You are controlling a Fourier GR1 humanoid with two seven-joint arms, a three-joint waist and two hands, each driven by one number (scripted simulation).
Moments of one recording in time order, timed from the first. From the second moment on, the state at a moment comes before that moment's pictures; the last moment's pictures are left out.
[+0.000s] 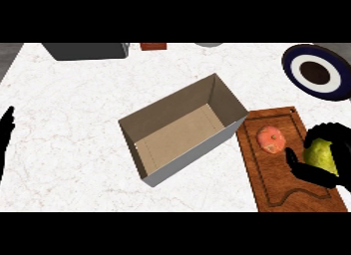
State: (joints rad) left arm -0.04 0.62 -0.10 -1.29 0.10 0.34 0.04; right arm -0.04 -0.80 0.41 -1.64 0.55 -0.54 0.16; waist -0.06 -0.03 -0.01
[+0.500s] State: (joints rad) left arm -0.09 0.60 -0.11 -1.29 0.08 0.31 0.03; right arm -0.26 -0.64 0.50 -2.05 0.70 -0.28 0.71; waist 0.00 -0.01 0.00
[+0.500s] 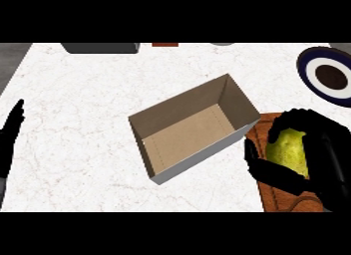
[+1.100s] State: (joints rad) left arm -0.12 0.56 -0.10 -1.31 0.03 0.31 0.06; right arm -0.69 -0.24 0.45 -1.60 0.70 -0.18 0.85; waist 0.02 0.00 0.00
